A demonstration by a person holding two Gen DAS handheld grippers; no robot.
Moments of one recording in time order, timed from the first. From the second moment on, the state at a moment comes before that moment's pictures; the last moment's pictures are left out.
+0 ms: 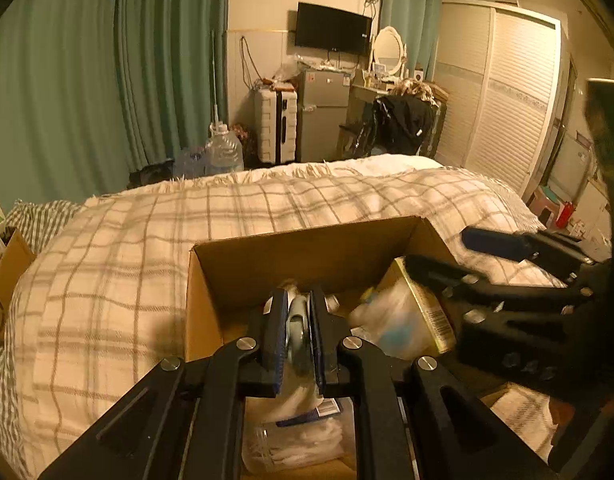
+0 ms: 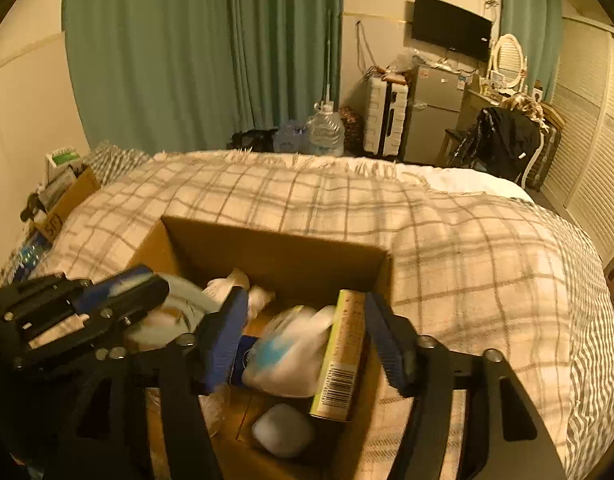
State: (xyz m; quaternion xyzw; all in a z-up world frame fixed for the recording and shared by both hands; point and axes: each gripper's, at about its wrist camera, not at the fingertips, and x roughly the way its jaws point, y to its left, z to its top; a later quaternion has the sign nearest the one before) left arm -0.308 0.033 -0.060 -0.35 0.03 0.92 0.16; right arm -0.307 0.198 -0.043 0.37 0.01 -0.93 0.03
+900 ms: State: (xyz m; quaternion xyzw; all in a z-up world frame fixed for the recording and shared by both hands) left arm -0.144 0.011 0.058 -0.18 0.02 0.98 0.09; right arm -0.124 0.206 0.104 0.20 0.06 -0.98 -0.05
